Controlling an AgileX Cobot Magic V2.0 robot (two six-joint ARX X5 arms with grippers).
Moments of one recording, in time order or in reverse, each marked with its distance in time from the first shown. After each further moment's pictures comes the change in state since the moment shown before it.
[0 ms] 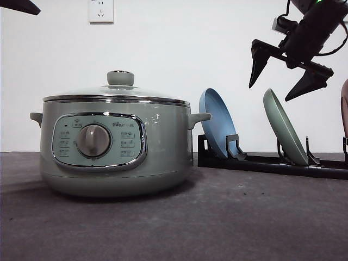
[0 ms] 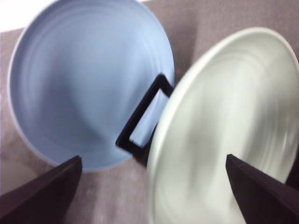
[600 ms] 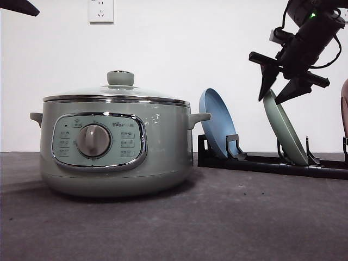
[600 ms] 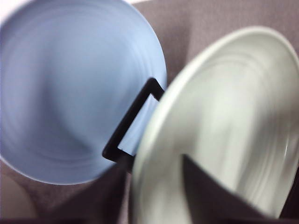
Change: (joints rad) left_arx 0.000 0.000 0.000 -0.004 0.000 0.000; right_arx 0.000 0.054 0.003 0.042 0.017 0.004
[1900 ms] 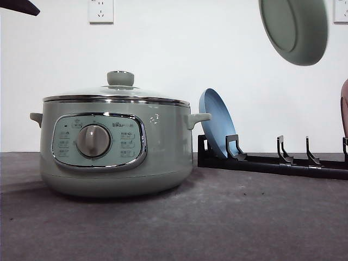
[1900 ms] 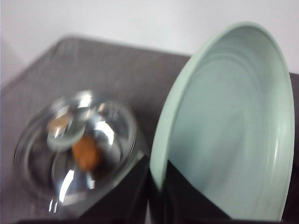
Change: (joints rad) left_arx 0.000 0.000 0.000 0.001 0.000 0.032; right_arx 0.172 -0.610 0.005 -0.446 -0.083 -0.268
